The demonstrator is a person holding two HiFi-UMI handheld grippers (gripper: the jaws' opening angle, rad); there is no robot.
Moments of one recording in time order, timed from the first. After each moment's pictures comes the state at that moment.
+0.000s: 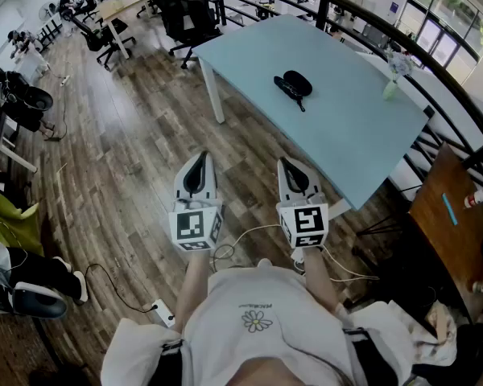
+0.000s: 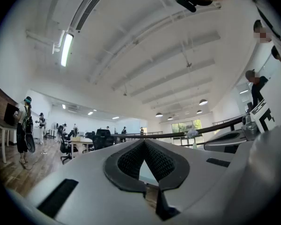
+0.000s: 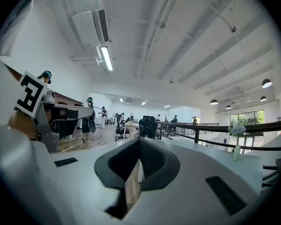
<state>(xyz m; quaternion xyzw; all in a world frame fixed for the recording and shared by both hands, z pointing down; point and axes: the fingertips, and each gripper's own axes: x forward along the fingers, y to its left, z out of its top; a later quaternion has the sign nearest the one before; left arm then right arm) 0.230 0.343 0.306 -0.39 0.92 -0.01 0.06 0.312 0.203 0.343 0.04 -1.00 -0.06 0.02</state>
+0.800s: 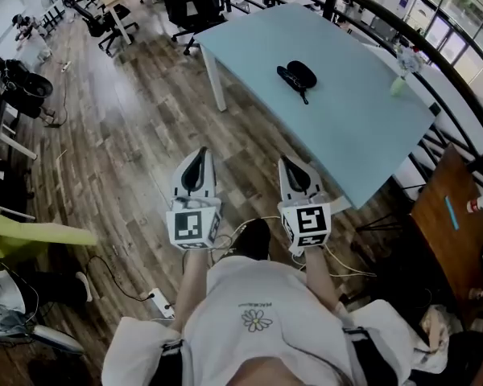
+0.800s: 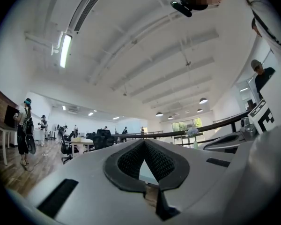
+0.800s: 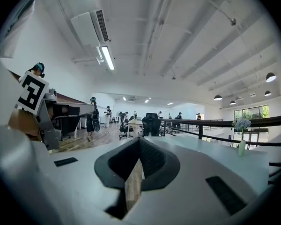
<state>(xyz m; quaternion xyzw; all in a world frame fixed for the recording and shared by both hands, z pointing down) 0.225 0.332 0.309 -0.39 0.92 -0.02 0.07 0.304 0.189 0.359 0.02 -1.00 -0.06 0.03</state>
